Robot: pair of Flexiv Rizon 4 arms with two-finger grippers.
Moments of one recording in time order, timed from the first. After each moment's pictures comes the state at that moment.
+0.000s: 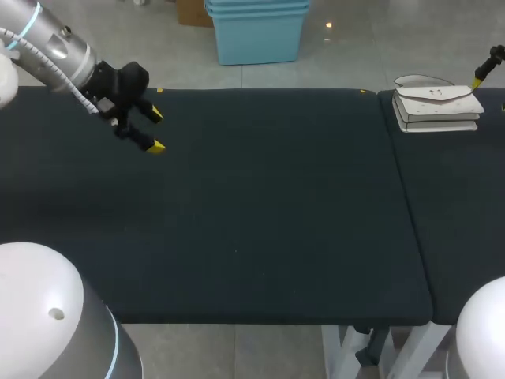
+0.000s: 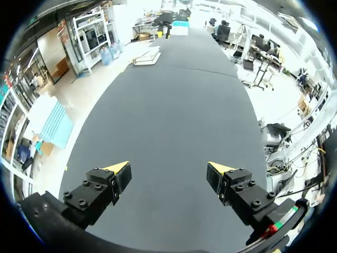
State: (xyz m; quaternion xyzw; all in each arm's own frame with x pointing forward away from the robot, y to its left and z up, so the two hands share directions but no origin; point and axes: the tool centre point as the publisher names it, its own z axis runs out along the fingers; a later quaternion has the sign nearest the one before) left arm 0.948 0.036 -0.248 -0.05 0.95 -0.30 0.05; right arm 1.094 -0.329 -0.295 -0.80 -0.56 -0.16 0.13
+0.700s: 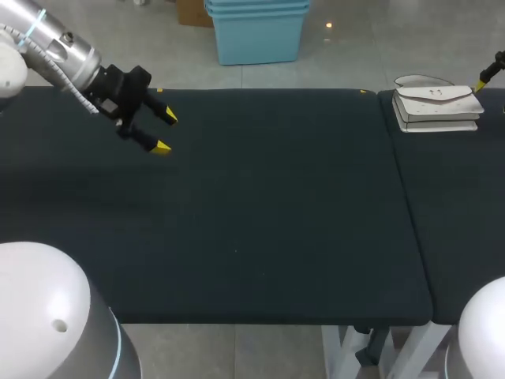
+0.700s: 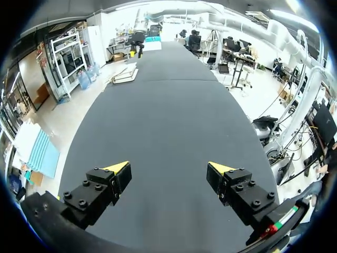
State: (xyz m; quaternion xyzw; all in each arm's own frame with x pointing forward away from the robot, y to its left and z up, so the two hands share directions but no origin) left arm 0.966 0.020 -0.264 0.04 0.93 -0.36 0.01; right arm 1.130 -0.357 -0.328 -0.81 -0.54 -0.19 0.12
